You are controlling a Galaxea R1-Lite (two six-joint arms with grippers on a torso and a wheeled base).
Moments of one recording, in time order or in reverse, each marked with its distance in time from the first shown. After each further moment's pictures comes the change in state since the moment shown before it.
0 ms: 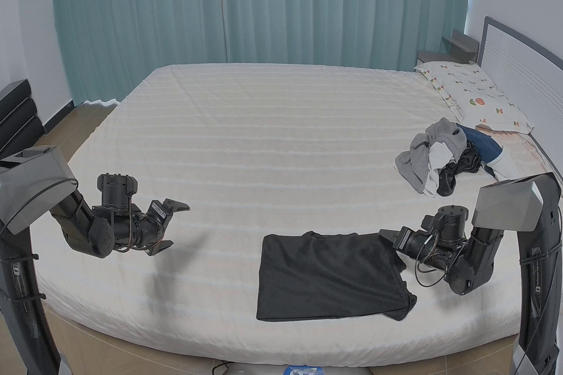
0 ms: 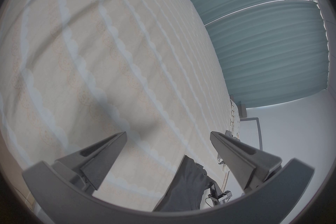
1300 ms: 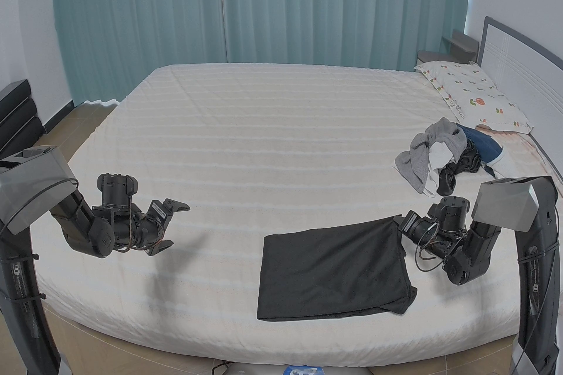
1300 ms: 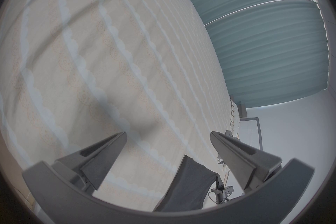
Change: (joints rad) left arm 0.000 0.001 -0.001 0.000 0.000 0.001; right arm -0.049 0.046 -0.129 -0.004 -0.078 0.093
